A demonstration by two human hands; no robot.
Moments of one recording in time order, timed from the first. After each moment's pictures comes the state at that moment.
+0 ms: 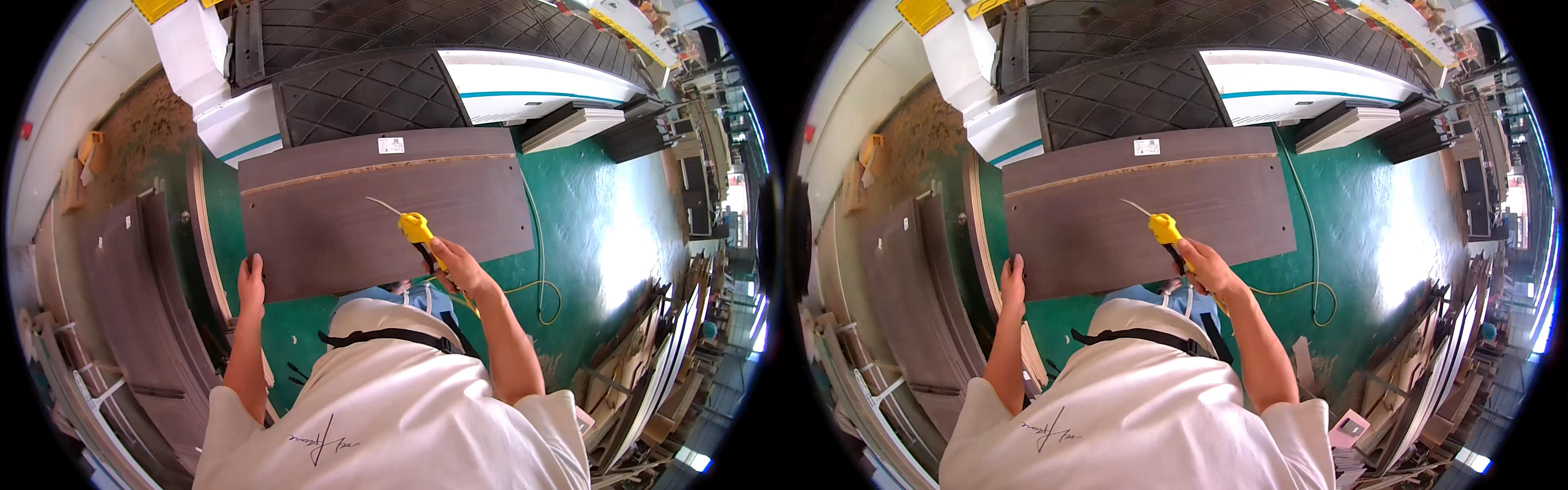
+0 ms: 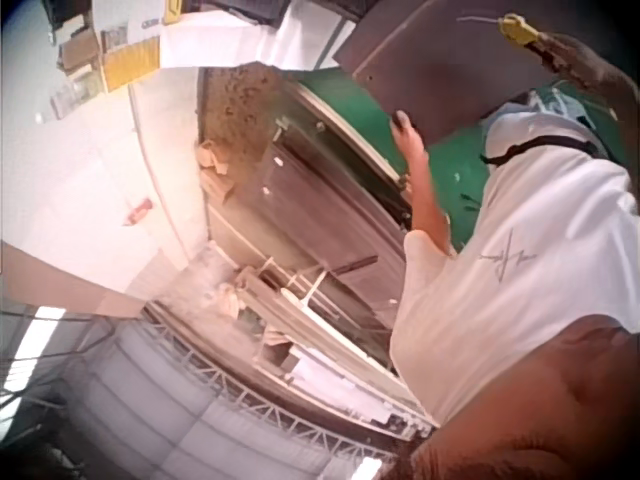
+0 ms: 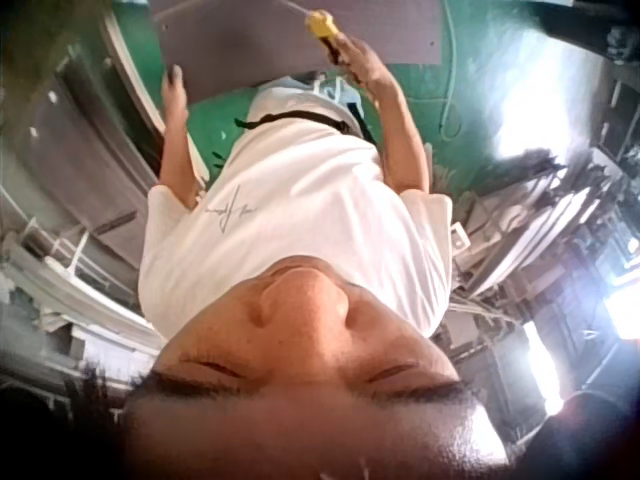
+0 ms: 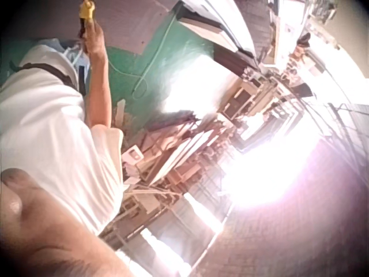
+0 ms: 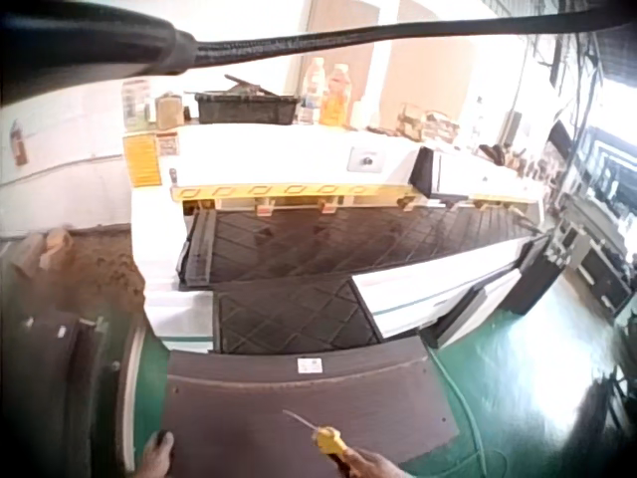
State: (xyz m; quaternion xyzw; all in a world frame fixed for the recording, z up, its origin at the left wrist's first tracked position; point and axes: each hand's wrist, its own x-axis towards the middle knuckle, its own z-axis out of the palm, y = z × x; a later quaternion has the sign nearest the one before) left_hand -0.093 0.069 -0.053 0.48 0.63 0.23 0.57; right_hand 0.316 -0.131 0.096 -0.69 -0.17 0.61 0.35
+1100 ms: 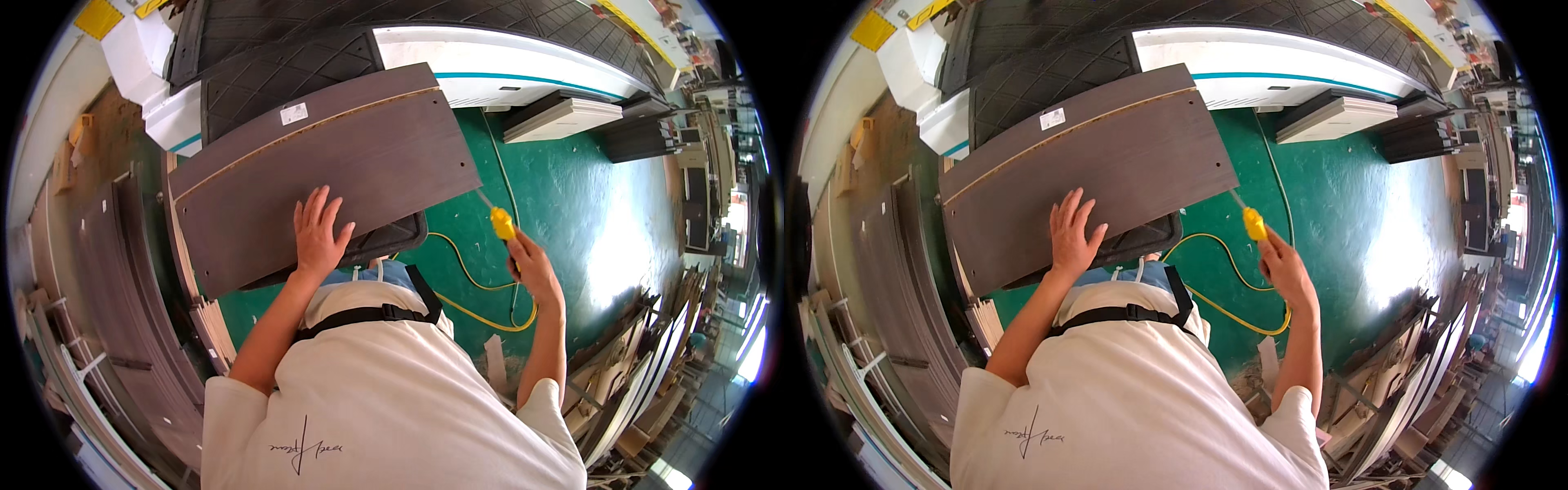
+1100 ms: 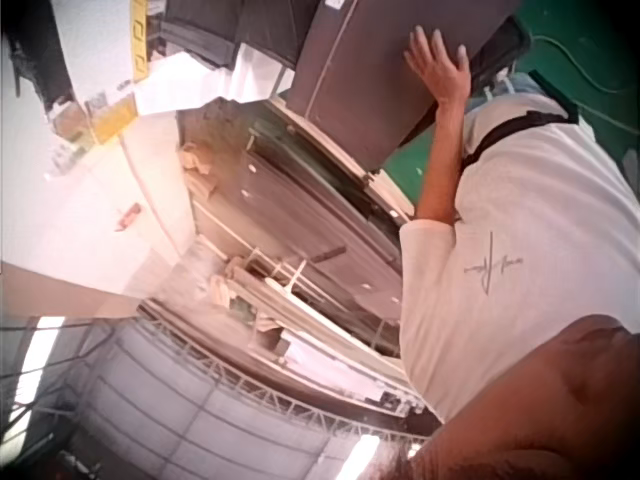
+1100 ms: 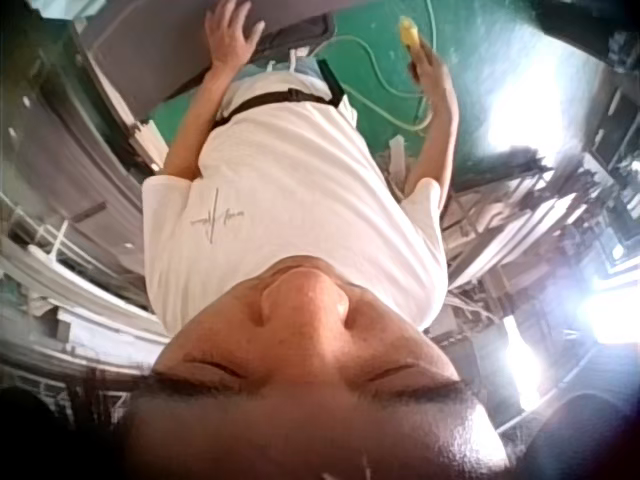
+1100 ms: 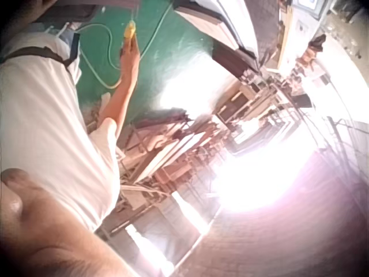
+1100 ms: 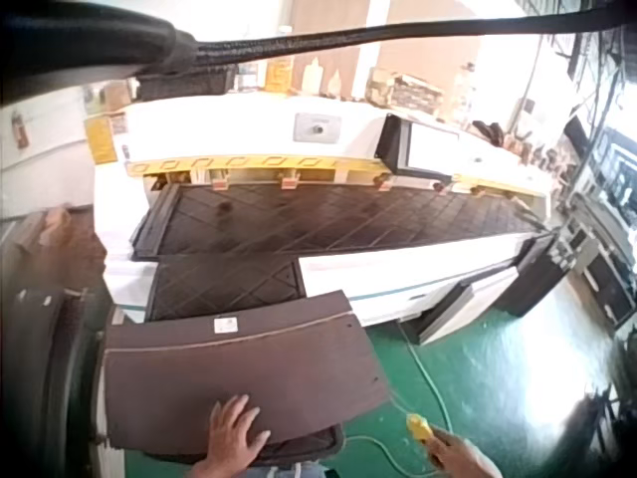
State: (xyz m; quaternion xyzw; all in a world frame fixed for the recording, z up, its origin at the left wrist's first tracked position) left_hand 0.284 -0.066 -0.015 0.89 0.36 0.21 0.19; right_hand 0.600 -0.303 0.147 -0.84 -0.17 0.44 0.26
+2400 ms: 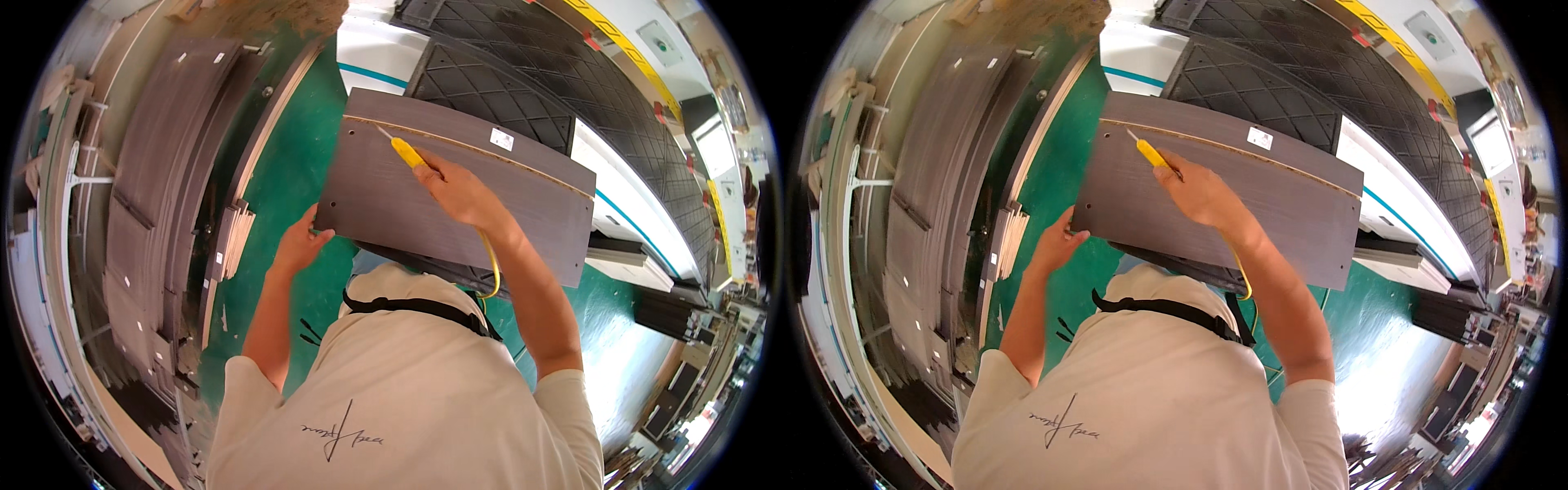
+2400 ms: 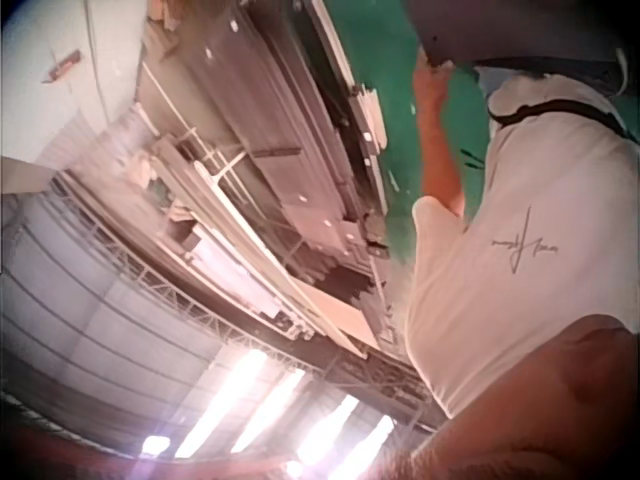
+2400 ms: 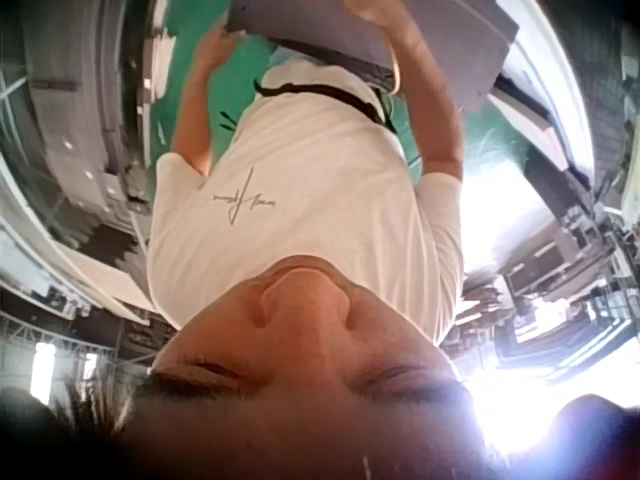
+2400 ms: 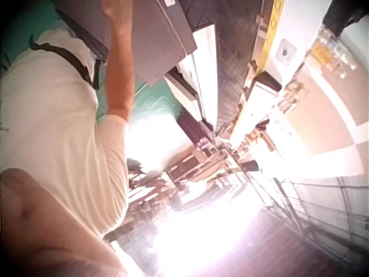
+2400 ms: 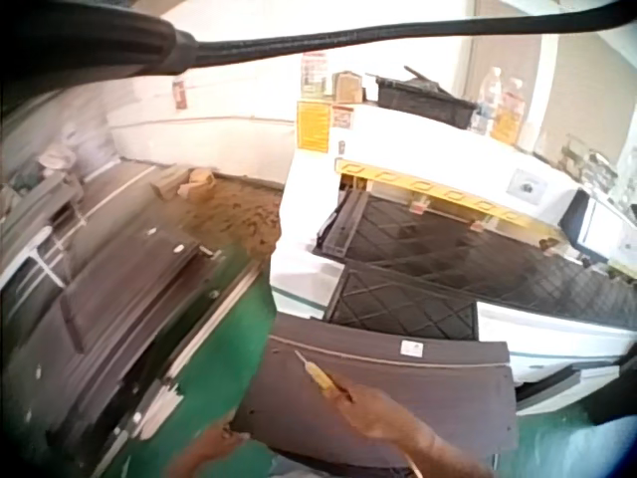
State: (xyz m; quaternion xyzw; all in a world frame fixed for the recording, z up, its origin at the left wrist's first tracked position) left_hand -0.036 -0.060 0.003 0.56 0.69 0.15 0.44; right_hand 0.294 0.047 0.120 -0.54 -0.67 0.51 0.06
